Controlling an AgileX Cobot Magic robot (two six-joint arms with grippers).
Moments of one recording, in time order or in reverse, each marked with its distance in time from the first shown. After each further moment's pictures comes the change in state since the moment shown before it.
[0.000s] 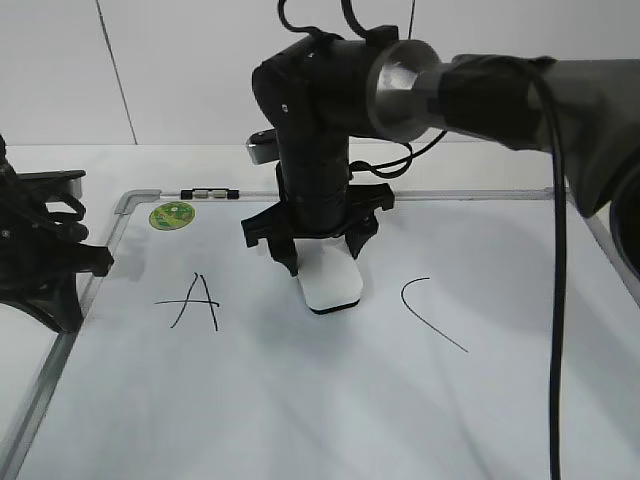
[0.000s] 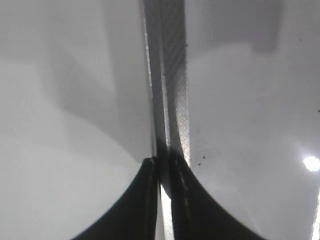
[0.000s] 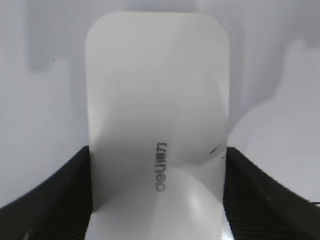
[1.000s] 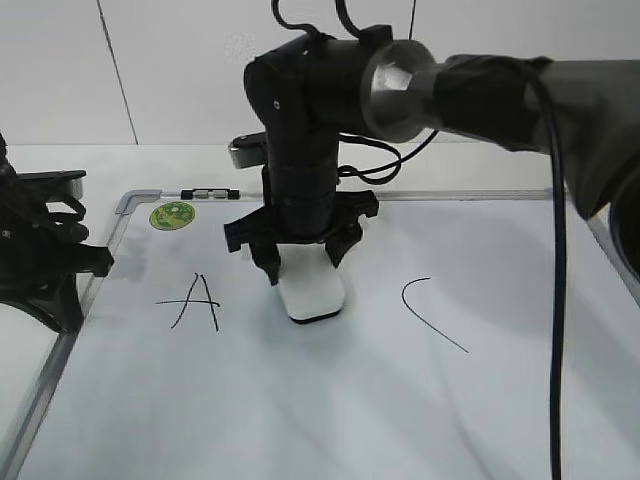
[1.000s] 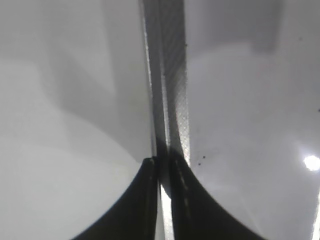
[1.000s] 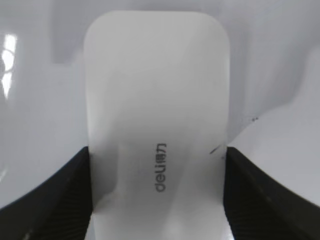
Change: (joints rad) left arm 0.000 0.000 0.000 0.006 0.005 0.000; right arm 0.009 0.005 -0.004 0.050 -0.011 -0.046
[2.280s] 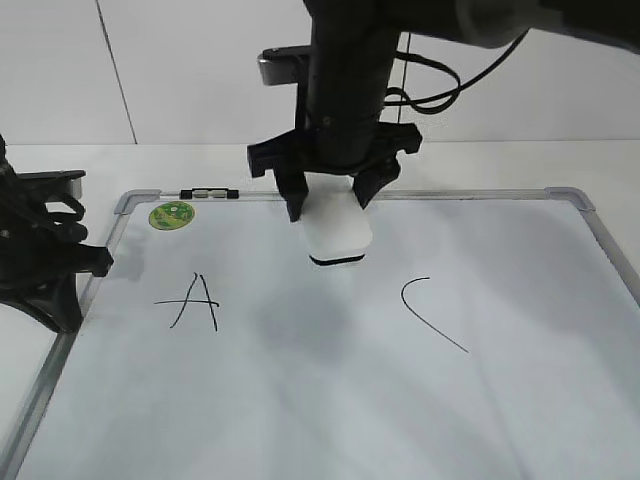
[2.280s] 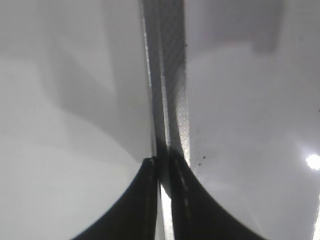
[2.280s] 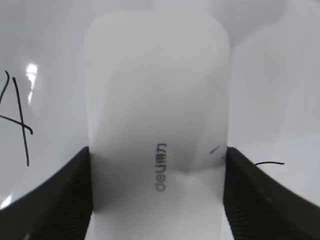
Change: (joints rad) left arm 0.000 0.000 0.000 0.000 0.002 0.000; right arm -0.046 -0.210 0.030 0.026 0.026 -0.021
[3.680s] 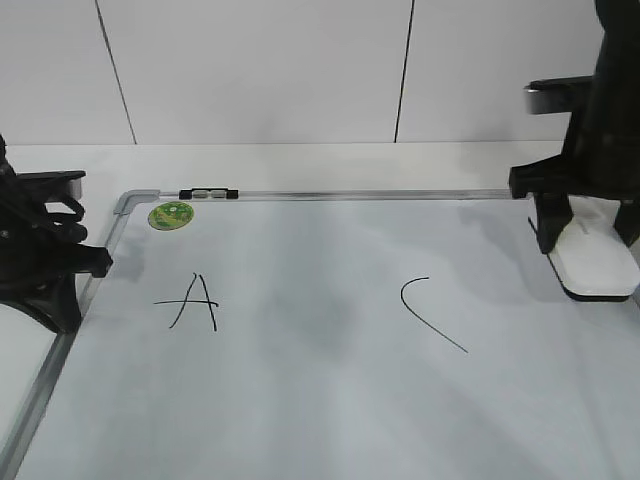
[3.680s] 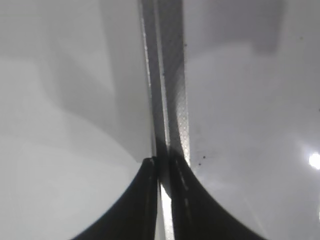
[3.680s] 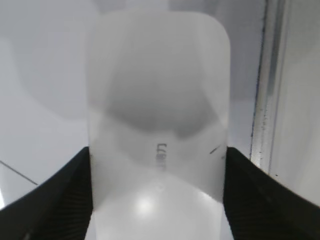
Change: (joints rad) left arm 0.000 0.000 0.000 0.004 0.002 0.000; right arm -0.407 -0.323 0.524 -0.070 0.000 -0.053
